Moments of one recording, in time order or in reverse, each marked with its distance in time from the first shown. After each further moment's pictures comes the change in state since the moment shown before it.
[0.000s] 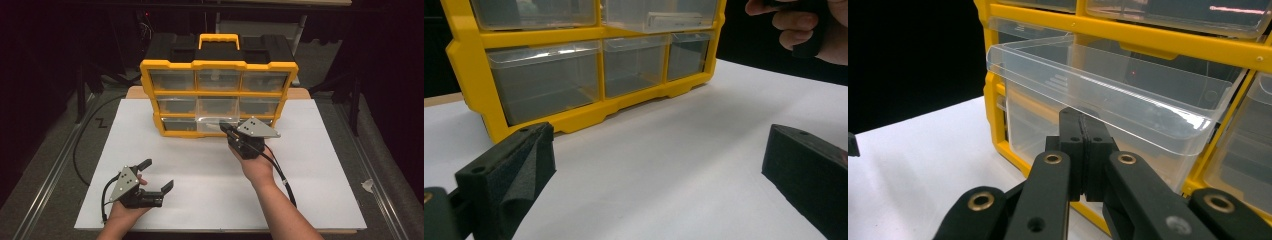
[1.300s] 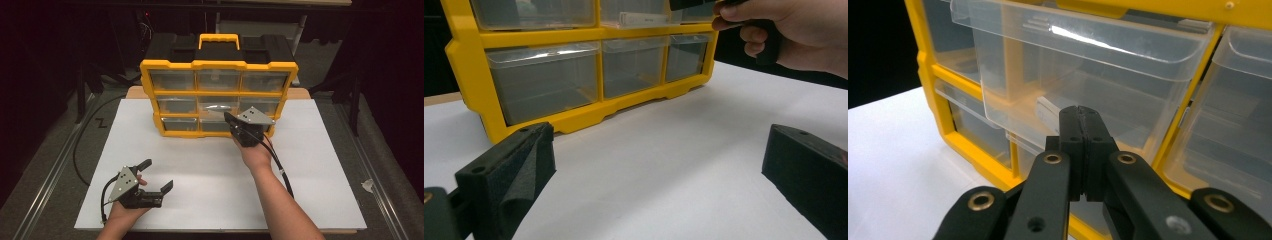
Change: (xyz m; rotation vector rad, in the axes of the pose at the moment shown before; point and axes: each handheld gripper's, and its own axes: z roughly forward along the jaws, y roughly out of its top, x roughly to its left) left arm 0.000 0.000 -0.001 -0.005 -0.006 -0.009; right arm -0.029 -0.009 0.032 0.075 -0.097 0.024
